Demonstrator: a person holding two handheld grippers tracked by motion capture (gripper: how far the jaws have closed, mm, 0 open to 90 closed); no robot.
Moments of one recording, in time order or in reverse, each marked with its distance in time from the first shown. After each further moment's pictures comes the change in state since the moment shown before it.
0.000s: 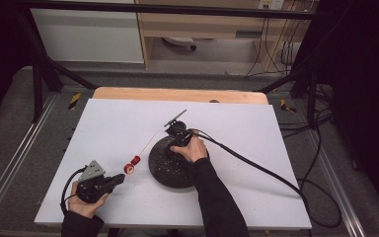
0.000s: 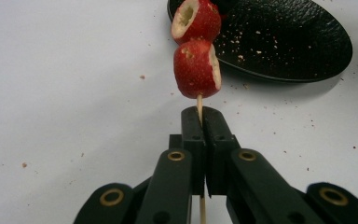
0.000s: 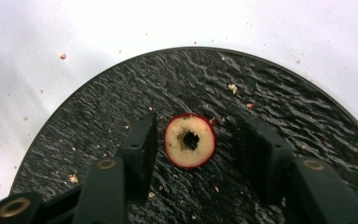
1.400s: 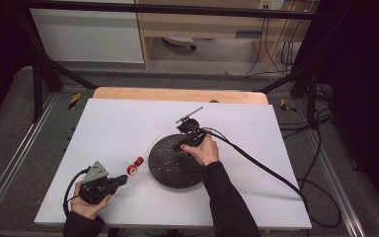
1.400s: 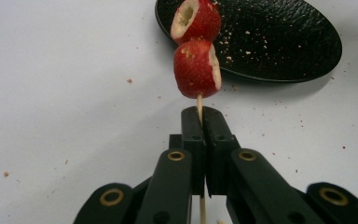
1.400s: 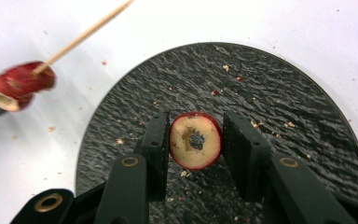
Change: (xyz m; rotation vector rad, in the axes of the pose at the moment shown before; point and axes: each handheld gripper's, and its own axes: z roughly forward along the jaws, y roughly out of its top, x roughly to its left) left arm -0.009 0.002 0.003 -0.003 -0.010 0.019; right arm 0.001 -0.022 -0.057 -0.093 0.051 0.107
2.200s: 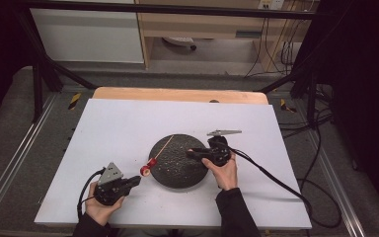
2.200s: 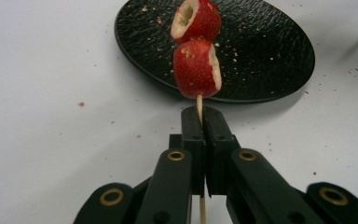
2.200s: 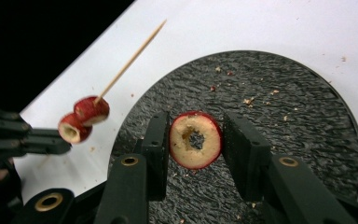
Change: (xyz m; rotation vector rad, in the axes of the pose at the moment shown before) left arm -0.032 0.012 0.023 -0.014 -0.029 0.018; right arm -0.021 -0.084 -0.030 -0.367 0.134 0.173
